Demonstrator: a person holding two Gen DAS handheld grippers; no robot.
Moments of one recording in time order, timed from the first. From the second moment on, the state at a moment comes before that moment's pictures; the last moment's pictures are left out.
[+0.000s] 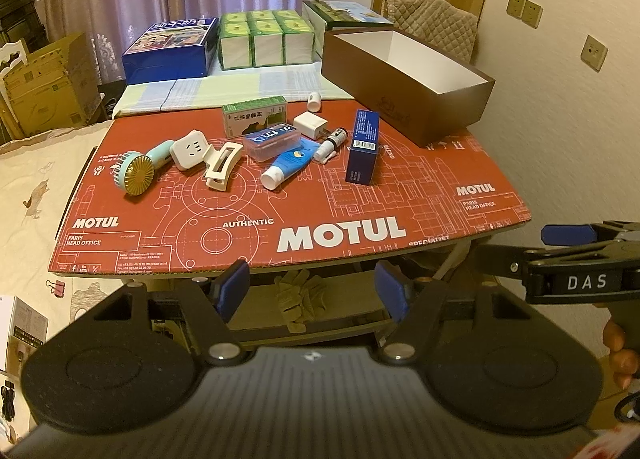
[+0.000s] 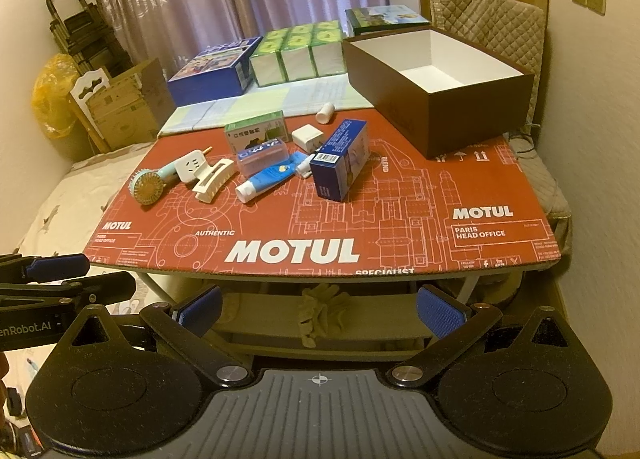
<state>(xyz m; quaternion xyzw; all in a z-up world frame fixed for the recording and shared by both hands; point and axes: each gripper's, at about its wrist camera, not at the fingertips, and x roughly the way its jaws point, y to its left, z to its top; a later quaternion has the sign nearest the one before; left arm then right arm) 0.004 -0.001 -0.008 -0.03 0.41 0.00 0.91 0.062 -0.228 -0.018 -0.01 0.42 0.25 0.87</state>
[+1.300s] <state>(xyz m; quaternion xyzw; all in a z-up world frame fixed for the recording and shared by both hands) 0.022 -0.030 -0.022 -0.06 0.42 0.08 0.90 0.112 -0.261 -0.034 -0.02 0.44 0.30 0.84</state>
